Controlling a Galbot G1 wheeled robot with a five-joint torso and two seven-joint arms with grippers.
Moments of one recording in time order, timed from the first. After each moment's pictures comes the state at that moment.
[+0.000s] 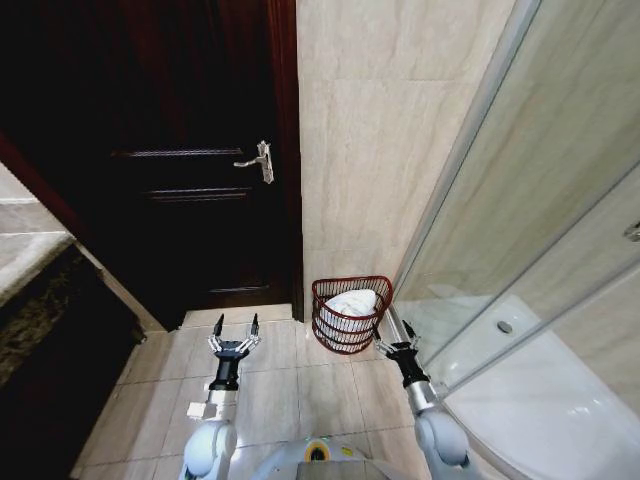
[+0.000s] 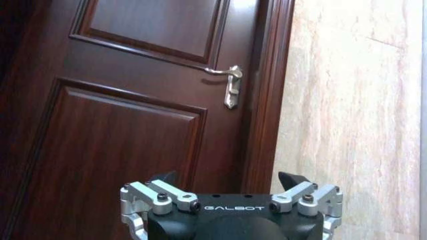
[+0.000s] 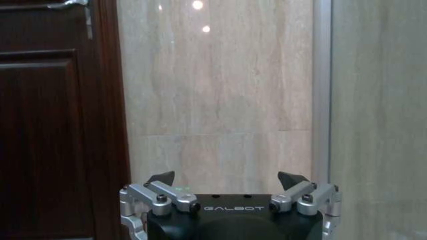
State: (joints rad) left arm 1.56 -1.53 -0.59 -1.80 -0.31 -0.55 0.27; right arm -1.56 1.50 0.64 1.79 0.16 0.29 -0.19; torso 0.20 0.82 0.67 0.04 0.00
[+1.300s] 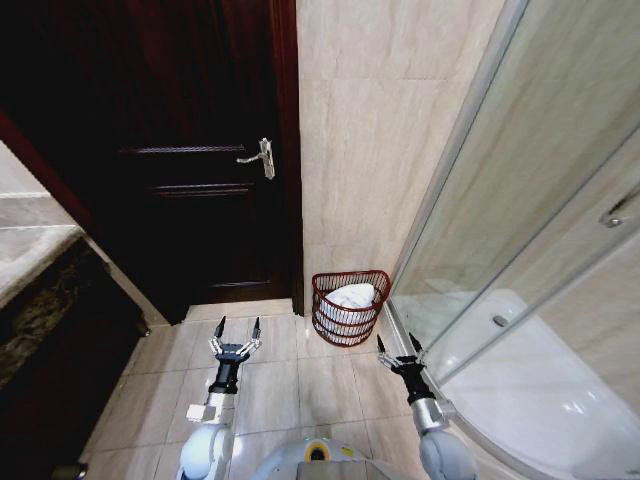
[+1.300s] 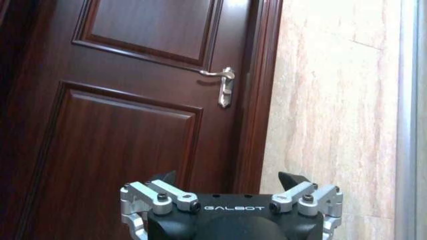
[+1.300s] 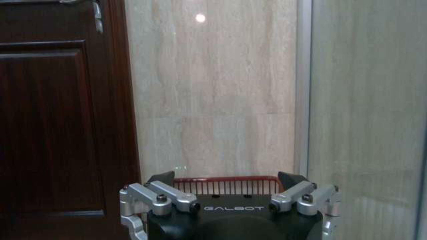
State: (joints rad) left arm 1.57 -1.51 -0.59 -1.79 -0.31 -0.55 0.28; right arm -1.66 1.50 0.64 1.82 0.17 0.33 -0.17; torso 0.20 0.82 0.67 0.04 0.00
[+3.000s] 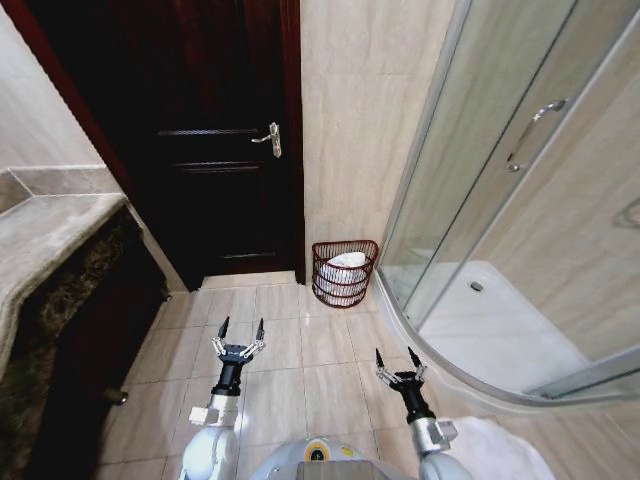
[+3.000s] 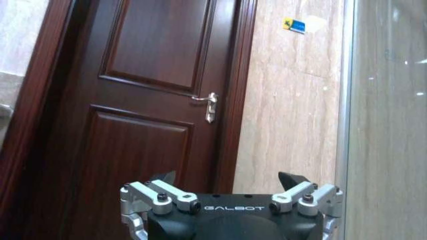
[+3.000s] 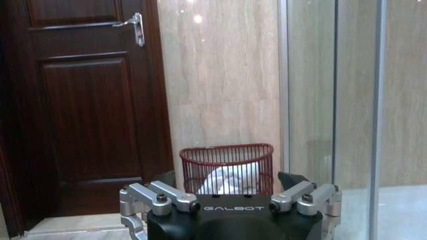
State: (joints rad) left arm 1.58 -1.52 -0.58 -1.80 -0.30 -0.57 0.30; right arm -1.73 1.53 0.62 1.80 0.17 0.41 -0.18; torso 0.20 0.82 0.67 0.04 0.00
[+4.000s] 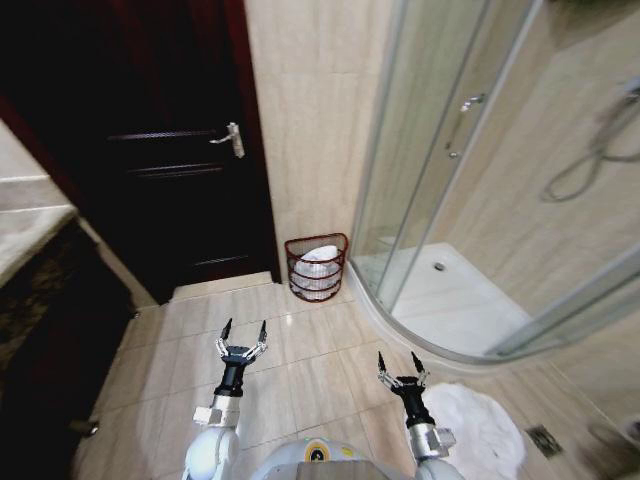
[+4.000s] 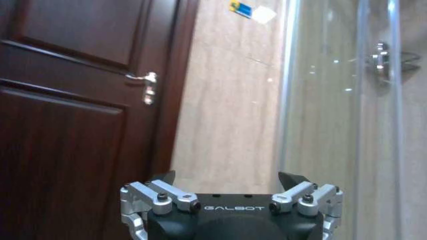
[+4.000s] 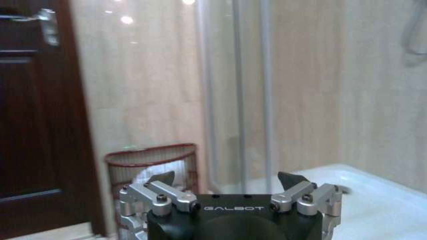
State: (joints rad) left arm 1.58 -1.52 -0.57 -1.78 -0.27 -0.57 0.29; right arm -1.74 1.55 0.62 1.78 0.16 0.43 -0.09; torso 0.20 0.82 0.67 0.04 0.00
